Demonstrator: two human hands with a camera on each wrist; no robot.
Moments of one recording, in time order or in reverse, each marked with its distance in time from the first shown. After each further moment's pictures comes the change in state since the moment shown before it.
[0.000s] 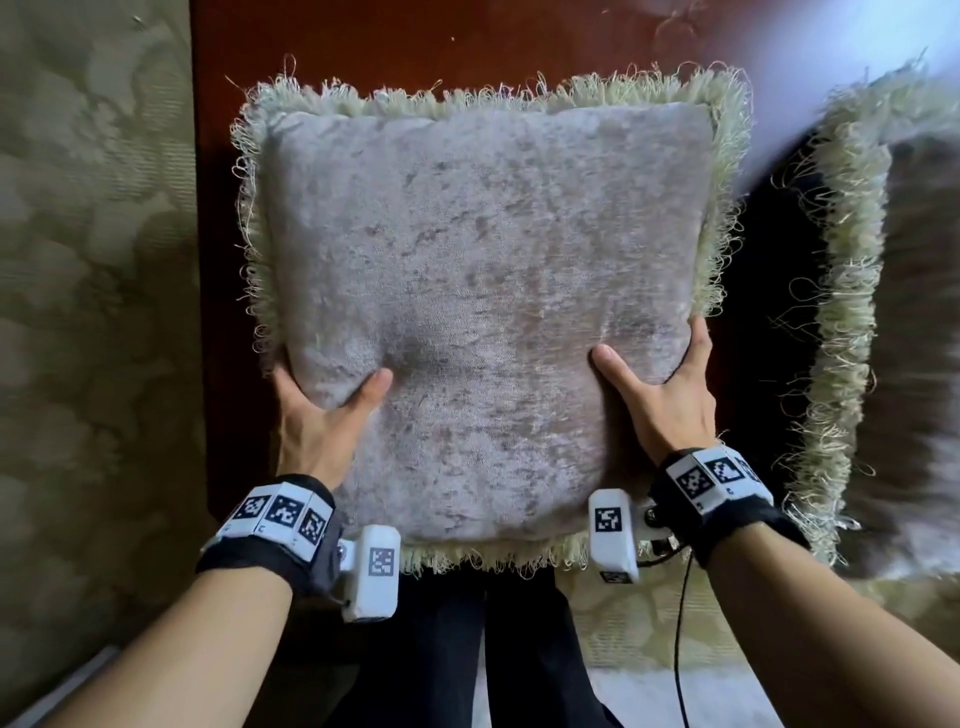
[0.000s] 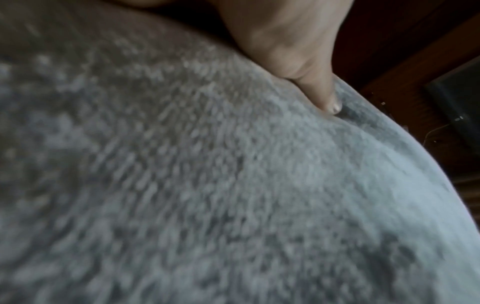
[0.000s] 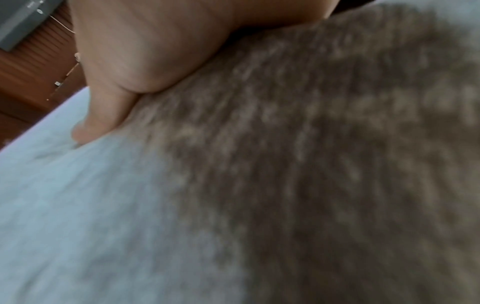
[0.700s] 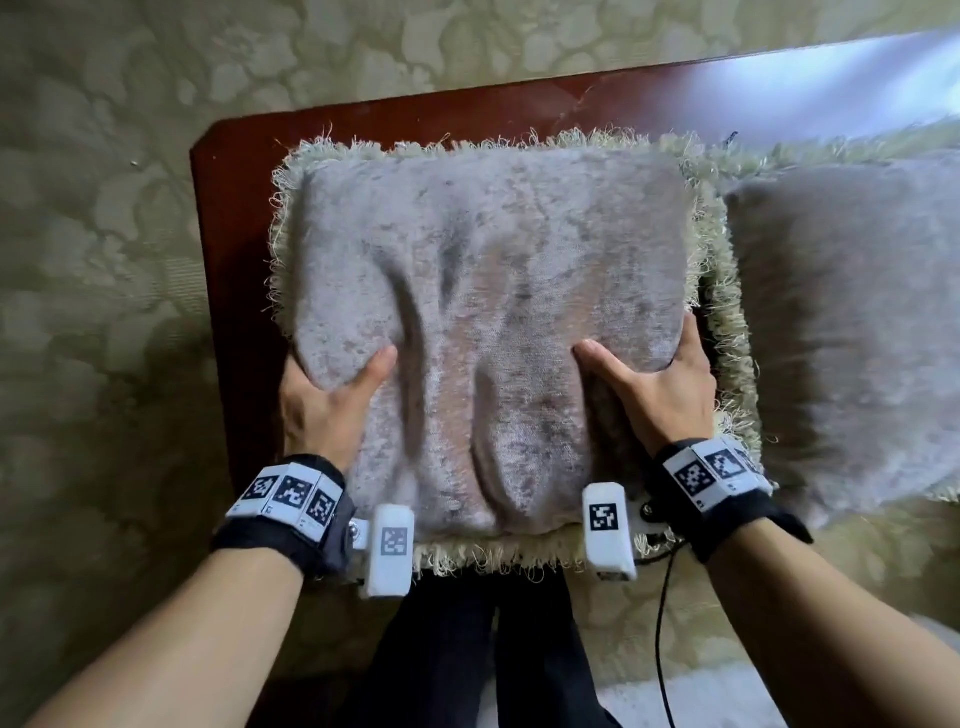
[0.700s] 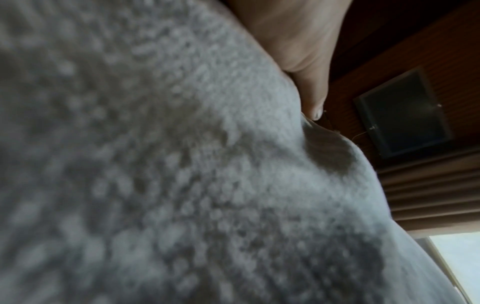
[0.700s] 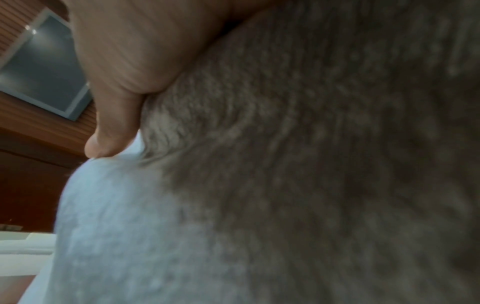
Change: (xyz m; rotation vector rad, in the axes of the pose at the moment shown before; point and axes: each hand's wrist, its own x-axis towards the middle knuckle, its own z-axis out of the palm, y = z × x) left_hand -0.038 0.103 -0.022 -0.125 0.051 0.226; right_hand -0.047 -0.058 -0.065 0.137 0.198 -0.160
